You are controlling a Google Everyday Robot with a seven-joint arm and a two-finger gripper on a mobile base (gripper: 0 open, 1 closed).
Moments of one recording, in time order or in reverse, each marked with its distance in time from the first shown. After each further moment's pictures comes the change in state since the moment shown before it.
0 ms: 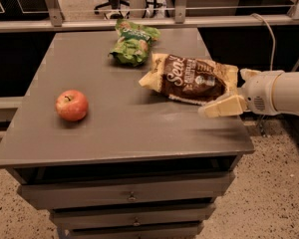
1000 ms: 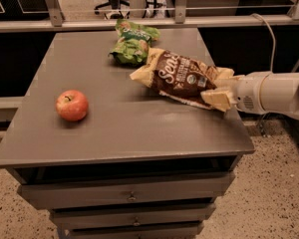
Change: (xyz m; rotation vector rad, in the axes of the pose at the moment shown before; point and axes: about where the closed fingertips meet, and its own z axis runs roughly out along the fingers) arm 0.004 -0.003 0.022 0.013 0.003 0.001
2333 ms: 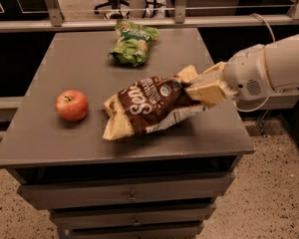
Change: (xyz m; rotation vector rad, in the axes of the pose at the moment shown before) arm -0.071 0.101 -0.049 -0.387 0.017 -0.221
